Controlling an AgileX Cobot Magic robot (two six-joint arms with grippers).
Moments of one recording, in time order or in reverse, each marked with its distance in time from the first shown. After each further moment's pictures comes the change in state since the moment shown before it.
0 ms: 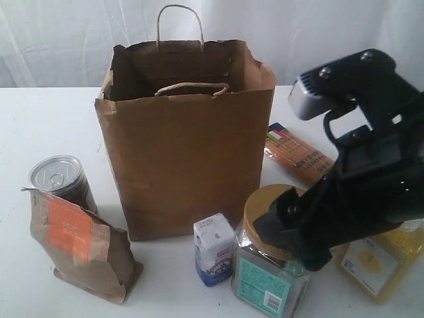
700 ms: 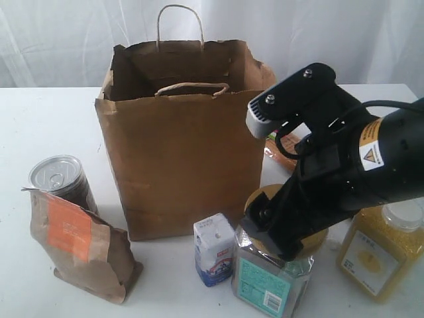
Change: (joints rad) left arm 0.000 0.000 0.000 0.000 0.000 0.000; right arm 0.014 0.129 -0.002 -0.094 -0.111 -0.071
